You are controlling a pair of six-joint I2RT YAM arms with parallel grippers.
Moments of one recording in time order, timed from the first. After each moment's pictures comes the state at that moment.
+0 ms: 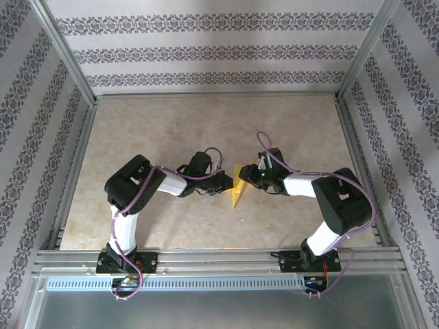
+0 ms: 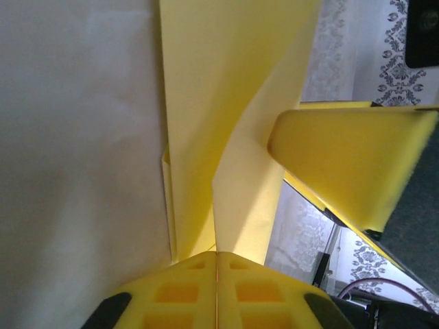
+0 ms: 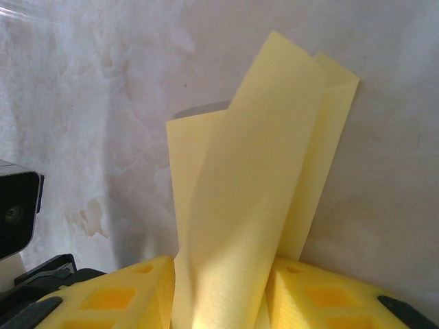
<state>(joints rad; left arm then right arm) -0.63 1.99 0.86 0.48 0.65 -0.99 0.38 1.63 0.61 0.18 -0.40 0.83</state>
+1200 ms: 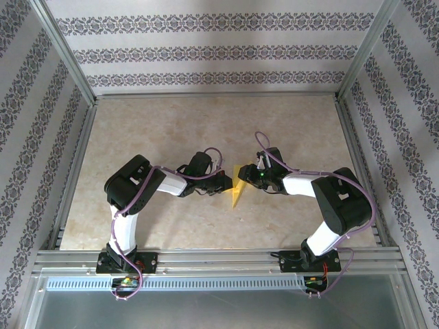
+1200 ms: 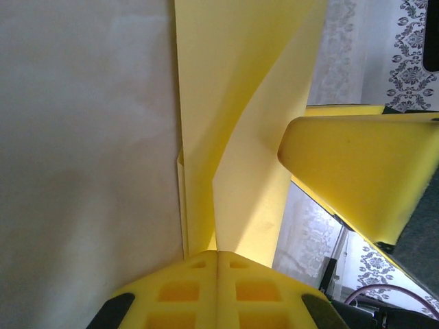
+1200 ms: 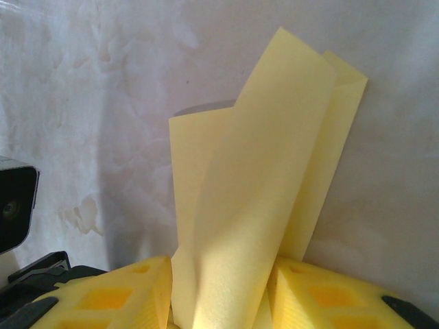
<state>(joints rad) -0.63 1.99 0.86 0.45 0.63 -0.98 0.40 1.64 0.63 0.15 -0.39 0.81</state>
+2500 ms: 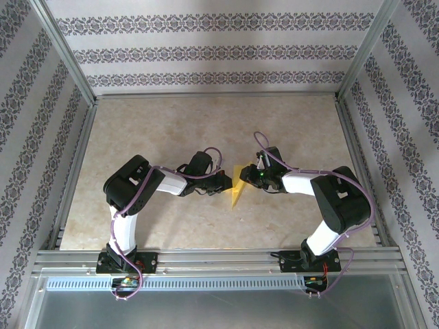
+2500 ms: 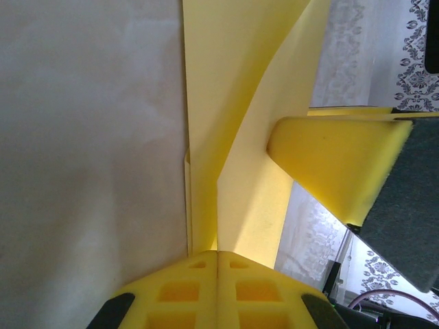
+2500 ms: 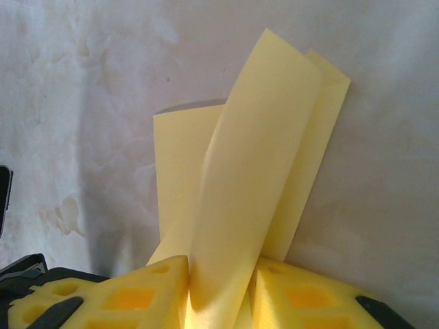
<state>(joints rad) -0.63 1.98 0.87 0.41 0.61 -0.97 0.40 1.65 0.66 0.10 -0.37 0.78</state>
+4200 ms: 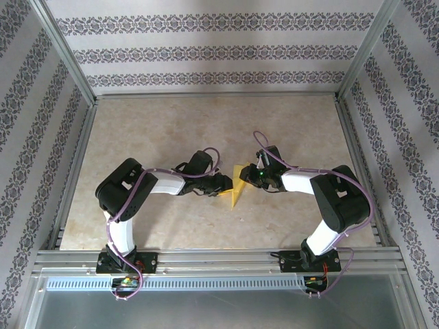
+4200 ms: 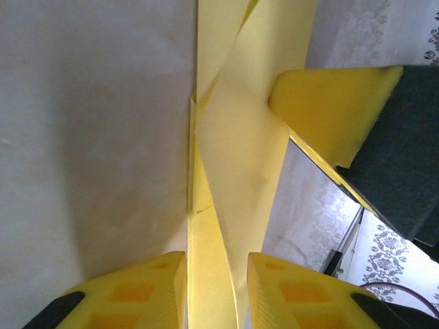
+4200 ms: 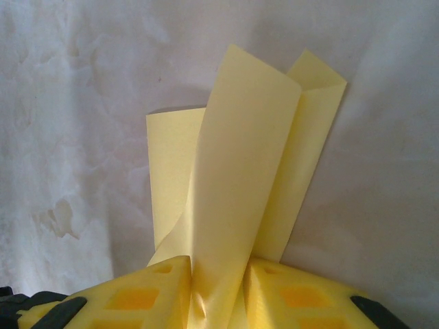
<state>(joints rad) -0.65 1.90 0.87 0.24 0.60 -0.99 0.40 1.66 0.68 0.06 -0.37 0.78</state>
